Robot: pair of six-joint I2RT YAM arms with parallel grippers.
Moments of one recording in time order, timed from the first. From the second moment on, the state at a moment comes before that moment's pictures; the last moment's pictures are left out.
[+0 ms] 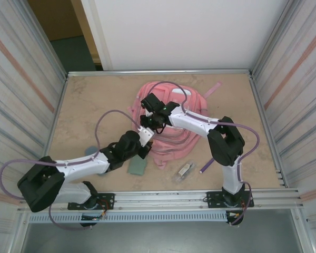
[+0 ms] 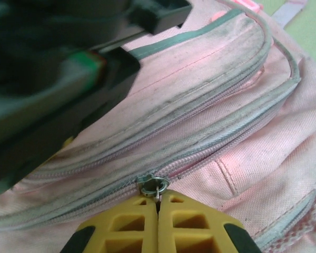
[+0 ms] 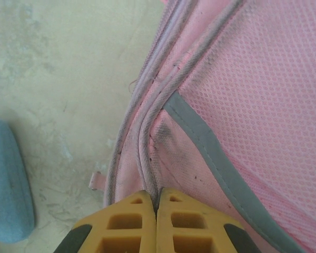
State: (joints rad) left arm -0.81 1.25 0.50 0.18 -0.07 0.01; right arm 0.82 1.96 1.55 -0.57 -0.15 0.58
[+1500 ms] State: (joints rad) left arm -0.42 1.51 0.86 0.03 0.27 0.00; right arm 0.68 1.30 1.10 -0.51 -0.23 -0.48
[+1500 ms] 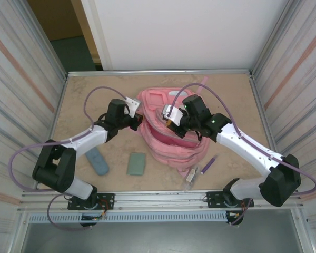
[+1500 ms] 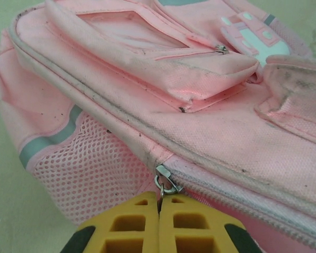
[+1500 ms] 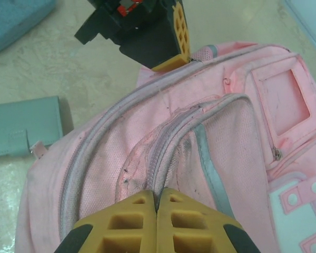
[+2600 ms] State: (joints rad) left arm -0.56 1.31 0.71 0.09 0.38 0.76; right arm 0.66 1.50 1.18 -0.45 -0.29 -0.23
